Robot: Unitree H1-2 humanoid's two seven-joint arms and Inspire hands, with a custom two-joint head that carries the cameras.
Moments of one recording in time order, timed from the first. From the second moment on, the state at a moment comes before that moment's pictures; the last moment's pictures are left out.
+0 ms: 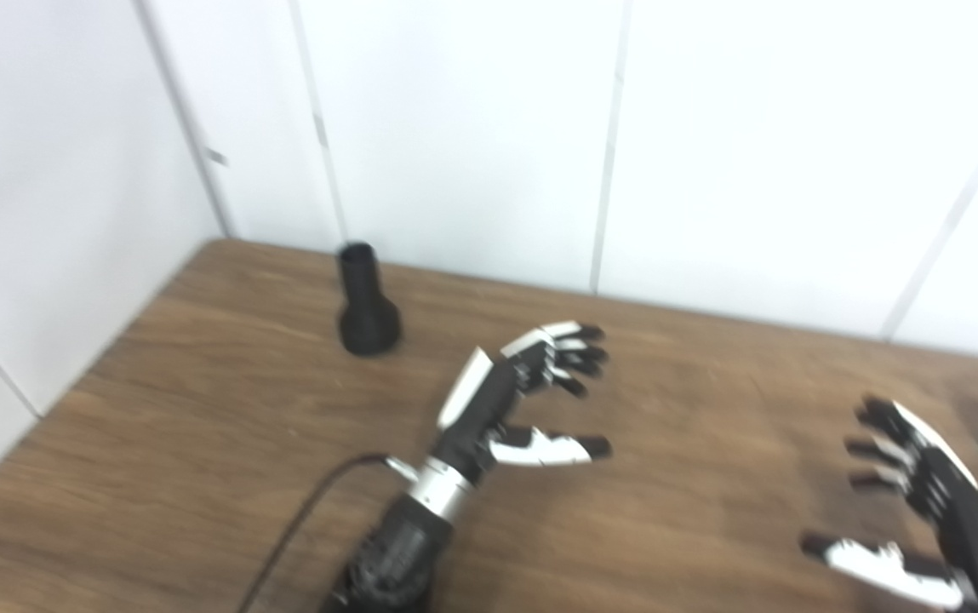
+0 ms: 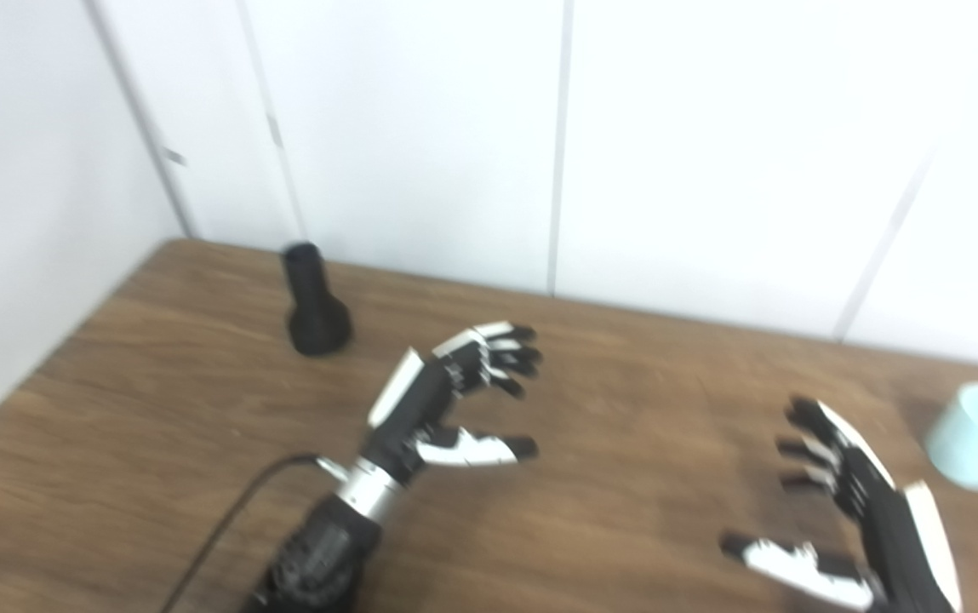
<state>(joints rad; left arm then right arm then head) -0.23 0.07 -0.06 0.14 0.07 -0.40 -0.12 -0.03 -0.20 -0.03 -0.20 -0.10 -0.06 0.06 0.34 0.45</state>
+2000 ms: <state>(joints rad) -0.47 0.53 0.09 -0.03 0.52 0.43 -0.10 -0.06 -0.21 -0.04 -0.09 -0.10 -0.17 0.08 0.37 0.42</state>
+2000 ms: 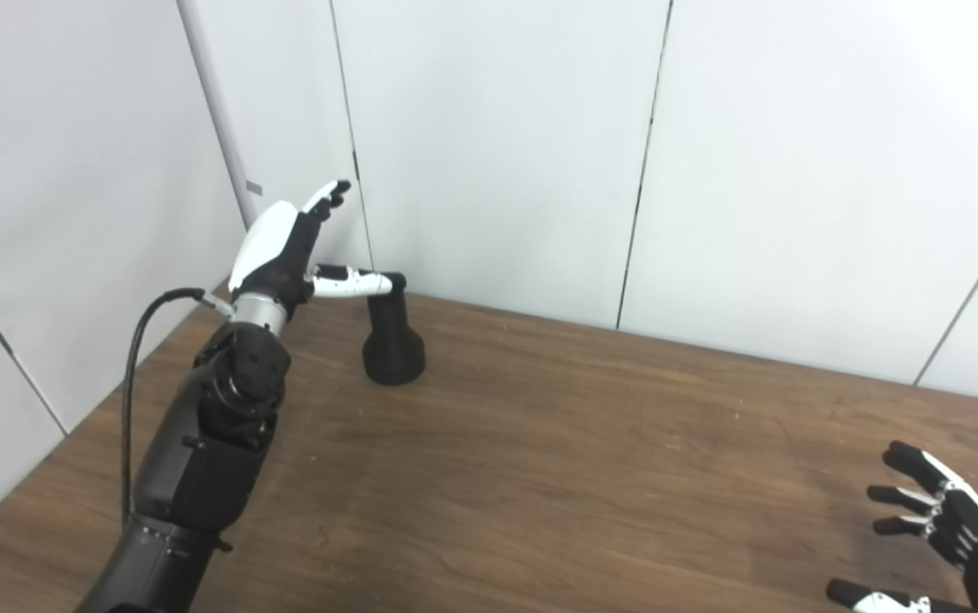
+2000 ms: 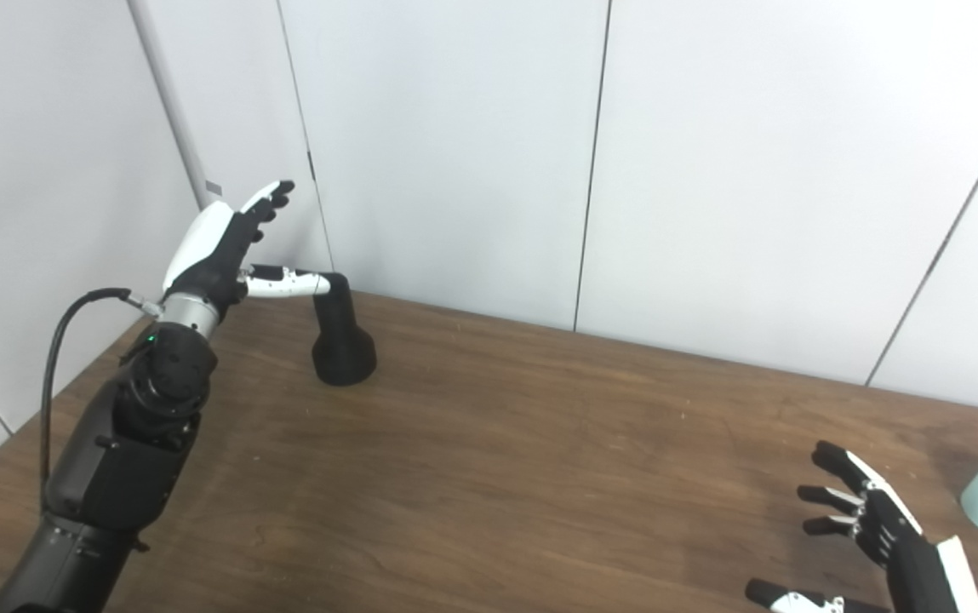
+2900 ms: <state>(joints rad) -0.47 0.50 0.03 0.18 0.57 0.47 -0.20 -0.06 -0.22 -0.06 -0.10 -0.10 -0.18 0.08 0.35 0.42</state>
